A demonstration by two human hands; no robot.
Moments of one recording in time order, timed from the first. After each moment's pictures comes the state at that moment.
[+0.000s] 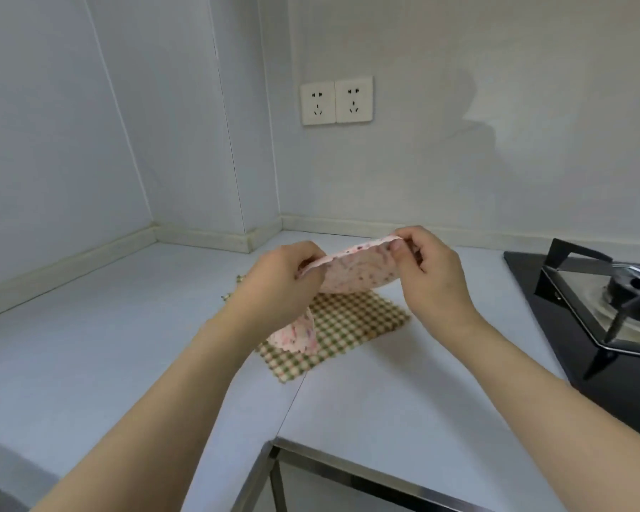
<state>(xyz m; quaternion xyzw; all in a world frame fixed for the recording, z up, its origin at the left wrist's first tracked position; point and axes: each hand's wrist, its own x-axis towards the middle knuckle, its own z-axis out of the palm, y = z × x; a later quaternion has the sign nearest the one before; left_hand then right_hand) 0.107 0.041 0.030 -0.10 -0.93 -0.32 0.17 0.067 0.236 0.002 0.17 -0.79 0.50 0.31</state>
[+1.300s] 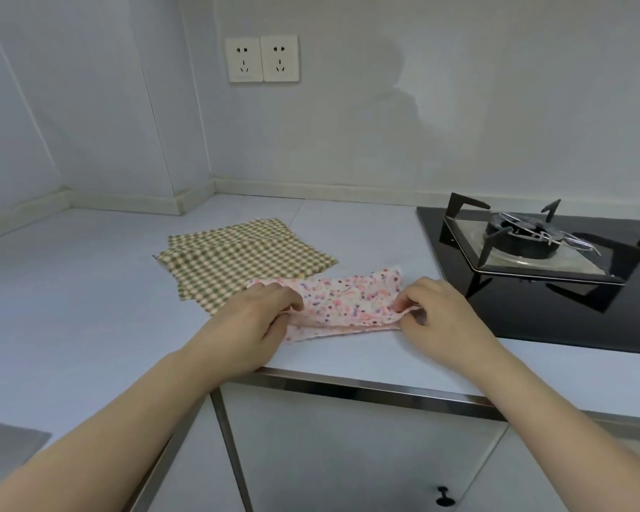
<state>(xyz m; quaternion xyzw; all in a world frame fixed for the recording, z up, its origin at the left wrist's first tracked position) 0.150 0.059 -0.070 -0.35 -0.90 -0.20 0.18 0.166 0.354 -0.073 0.11 -0.96 0.18 0.18</state>
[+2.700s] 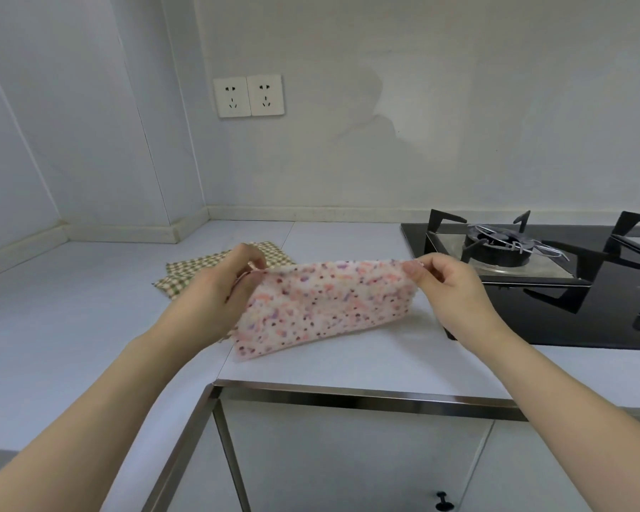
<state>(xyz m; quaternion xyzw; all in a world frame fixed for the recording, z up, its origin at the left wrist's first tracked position) 0.156 0.043 -0.006 -0.26 -0.90 -0.30 0.20 0.178 0.358 -0.026 0.04 -0.82 0.52 0.24</state>
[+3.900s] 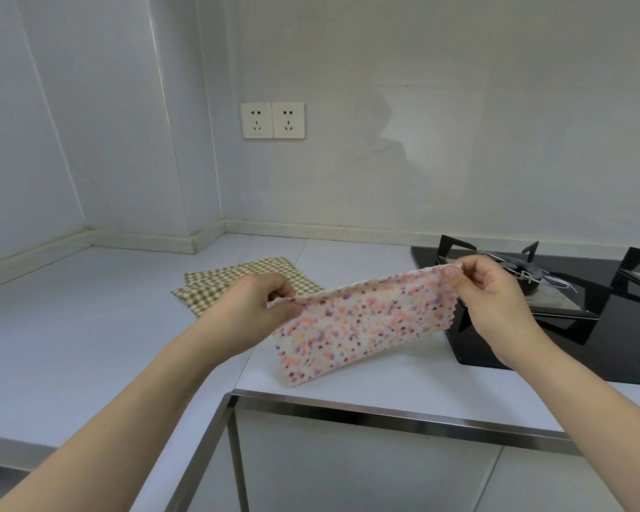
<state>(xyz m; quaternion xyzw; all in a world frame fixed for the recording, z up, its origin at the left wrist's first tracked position) 0.175 0.058 0.019 -0.19 -0.92 -0.32 0.12 0.186 0.372 0.001 0.04 -0.77 0.57 0.29</state>
